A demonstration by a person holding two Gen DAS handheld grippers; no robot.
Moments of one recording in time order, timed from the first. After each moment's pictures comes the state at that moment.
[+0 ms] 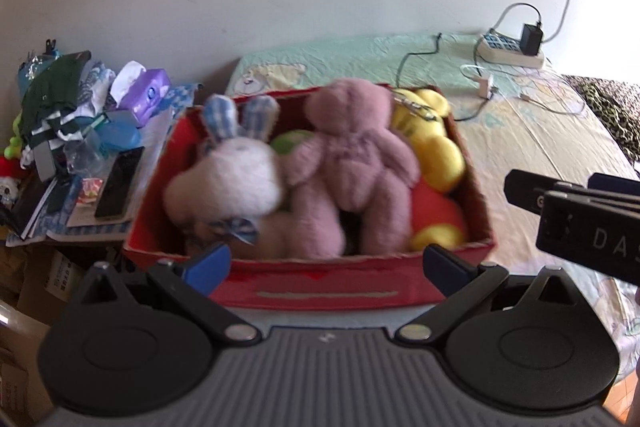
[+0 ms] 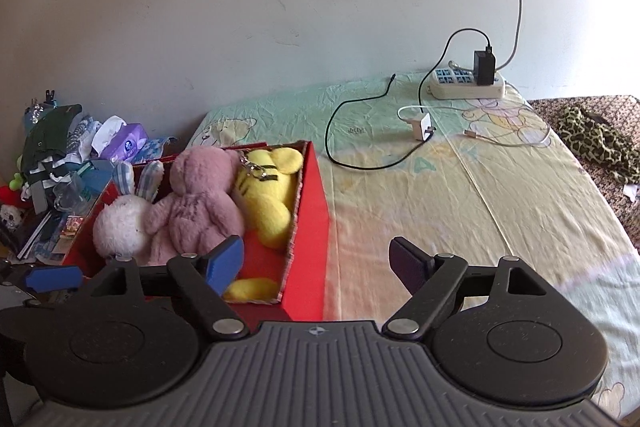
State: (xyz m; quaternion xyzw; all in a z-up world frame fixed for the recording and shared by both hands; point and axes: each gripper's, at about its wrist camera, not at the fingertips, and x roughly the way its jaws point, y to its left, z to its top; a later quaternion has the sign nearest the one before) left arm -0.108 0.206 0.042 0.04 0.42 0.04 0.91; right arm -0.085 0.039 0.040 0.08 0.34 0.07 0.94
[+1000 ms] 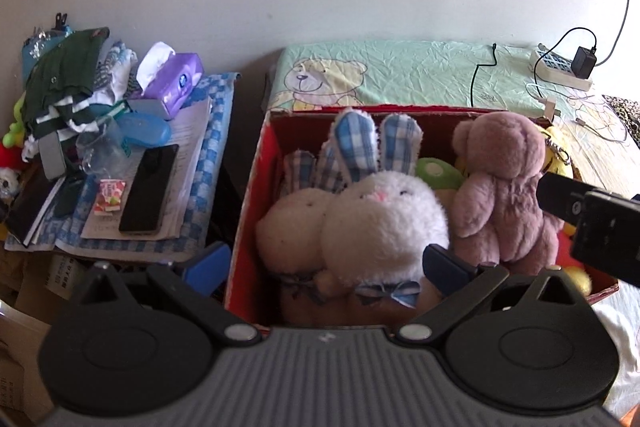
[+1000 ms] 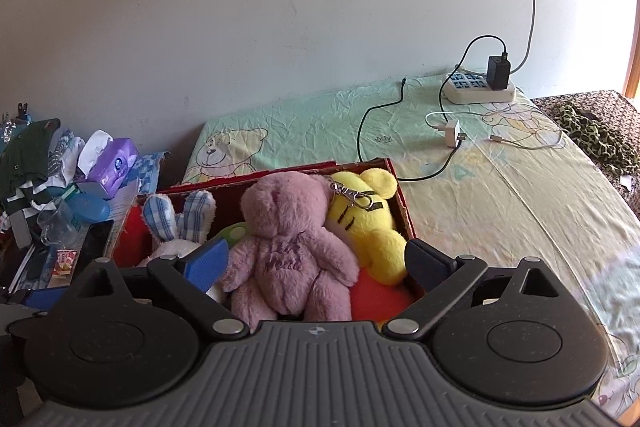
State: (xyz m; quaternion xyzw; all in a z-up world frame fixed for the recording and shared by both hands) left arm -0.055 0.323 0.035 0.02 0.43 0.04 0.90; right arm -0.050 0.147 0.047 0.08 0.34 0.00 0.94
